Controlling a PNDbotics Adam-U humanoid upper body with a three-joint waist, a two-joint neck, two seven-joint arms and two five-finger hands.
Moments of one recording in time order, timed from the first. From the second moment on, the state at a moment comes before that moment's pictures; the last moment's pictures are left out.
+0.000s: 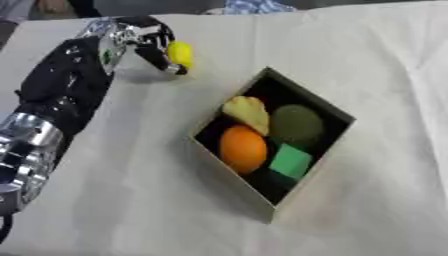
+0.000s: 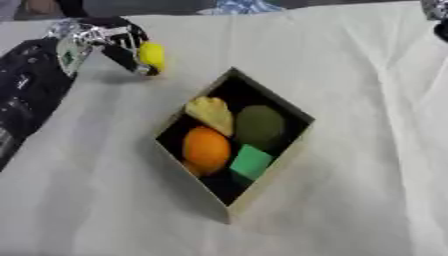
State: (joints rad) left arm -1.32 0.38 -0.06 -0.40 -1.11 -0.15 -0.36; right arm -0.63 -0.54 0.07 -1.95 0.01 0.02 0.07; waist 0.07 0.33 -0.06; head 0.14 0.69
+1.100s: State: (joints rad) left arm -1.30 0.41 -0.20 -0.71 -0.92 -0.24 -0.36; right arm -0.62 -0.54 0.07 -1.95 0.01 0.02 0.07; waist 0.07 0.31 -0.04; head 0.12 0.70
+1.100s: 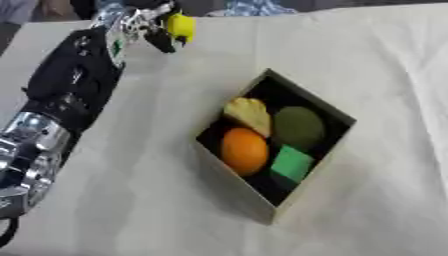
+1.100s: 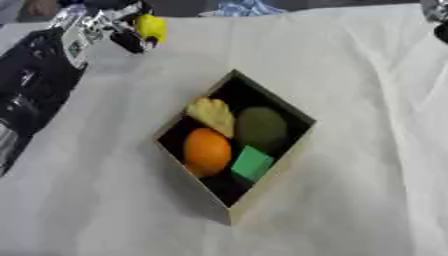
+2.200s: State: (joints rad) left arm -1.15 0.44 -0.61 -1.26 -0.60 -0.23 -0.59; right arm -0.62 -0.51 0.07 -1.96 0.01 0.02 0.07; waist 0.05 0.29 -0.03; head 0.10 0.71
